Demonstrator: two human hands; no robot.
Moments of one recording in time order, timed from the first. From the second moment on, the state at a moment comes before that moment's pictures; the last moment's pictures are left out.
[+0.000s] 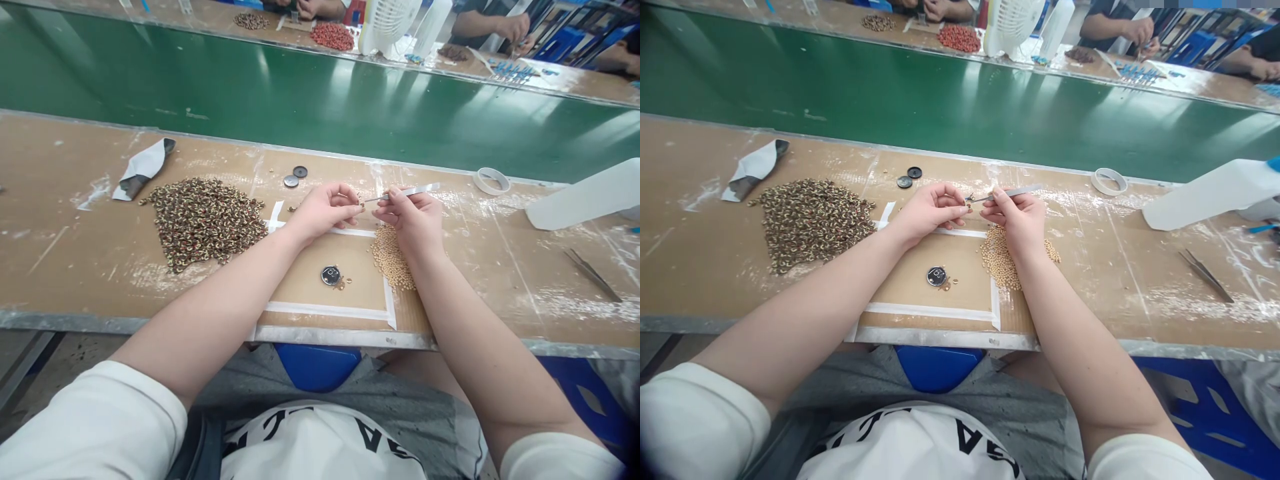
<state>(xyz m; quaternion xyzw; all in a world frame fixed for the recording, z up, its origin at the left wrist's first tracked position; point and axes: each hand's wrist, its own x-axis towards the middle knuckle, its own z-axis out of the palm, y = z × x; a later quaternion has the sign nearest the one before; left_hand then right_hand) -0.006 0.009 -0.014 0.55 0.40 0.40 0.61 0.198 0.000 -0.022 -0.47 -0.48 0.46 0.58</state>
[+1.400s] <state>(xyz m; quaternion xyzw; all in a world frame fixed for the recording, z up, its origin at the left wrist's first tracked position) -0.005 0.008 -0.016 0.48 0.42 0.43 0.64 0.191 -0.008 -0.011 -0.50 -0.54 0.38 0.56</state>
